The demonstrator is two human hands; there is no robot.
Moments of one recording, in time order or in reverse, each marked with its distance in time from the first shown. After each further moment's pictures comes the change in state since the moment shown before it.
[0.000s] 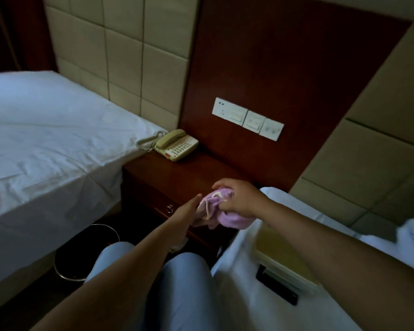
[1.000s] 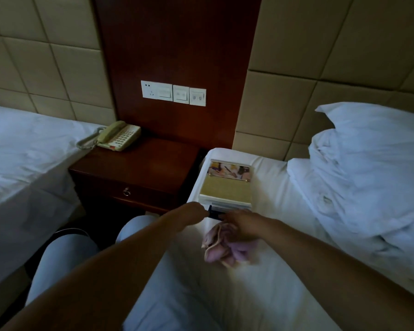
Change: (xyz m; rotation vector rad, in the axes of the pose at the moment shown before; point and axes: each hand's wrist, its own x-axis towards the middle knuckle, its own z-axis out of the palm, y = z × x) left_hand -0.081 -0.094 0.153 1.307 -0.254 0.104; right_hand -0.233 0.147 0.080 -0.219 -0.255 0.287
